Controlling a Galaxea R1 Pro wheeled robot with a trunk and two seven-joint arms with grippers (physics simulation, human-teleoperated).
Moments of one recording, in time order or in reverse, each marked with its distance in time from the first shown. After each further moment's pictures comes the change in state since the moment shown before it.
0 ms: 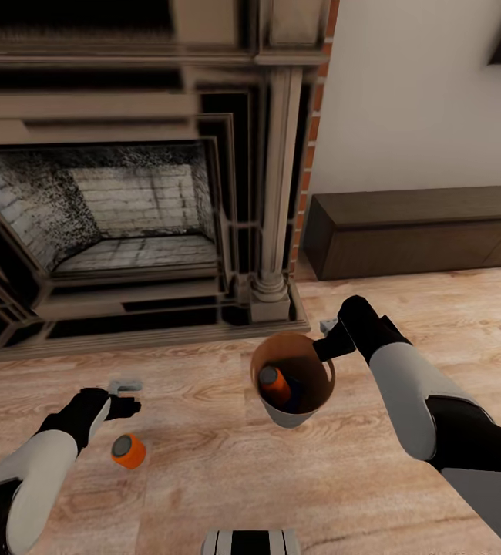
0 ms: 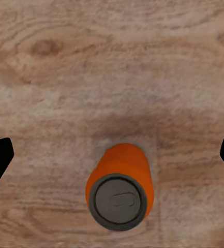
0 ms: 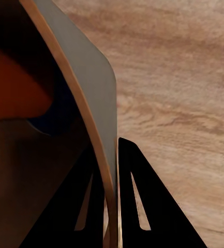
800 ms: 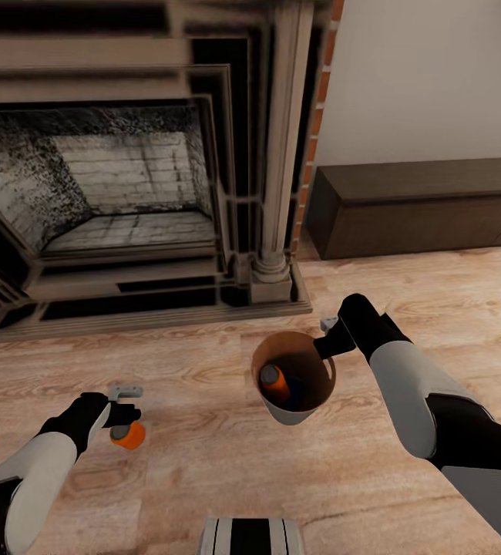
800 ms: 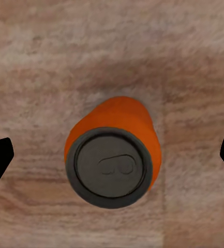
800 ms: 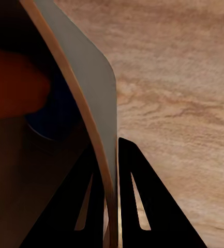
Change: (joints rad) left arm -0.001 0.006 -0.002 0.045 0.000 0.009 -0.009; right arm -0.008 -0.001 0.001 -0.001 0.009 -0.003 -0.001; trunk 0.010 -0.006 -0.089
